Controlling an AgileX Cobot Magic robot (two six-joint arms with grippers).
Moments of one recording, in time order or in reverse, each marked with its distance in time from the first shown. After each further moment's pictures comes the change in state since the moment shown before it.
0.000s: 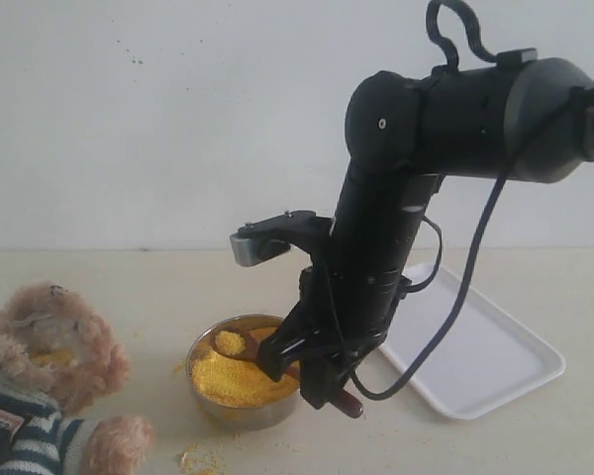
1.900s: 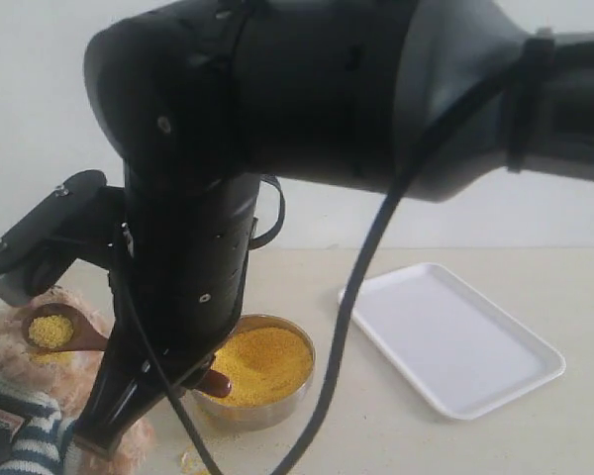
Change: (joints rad) left arm 0.000 0.000 0.000 0.000 0.000 0.000; right arm 0.412 -0.025 -0.167 -0.392 -0.059 0.116
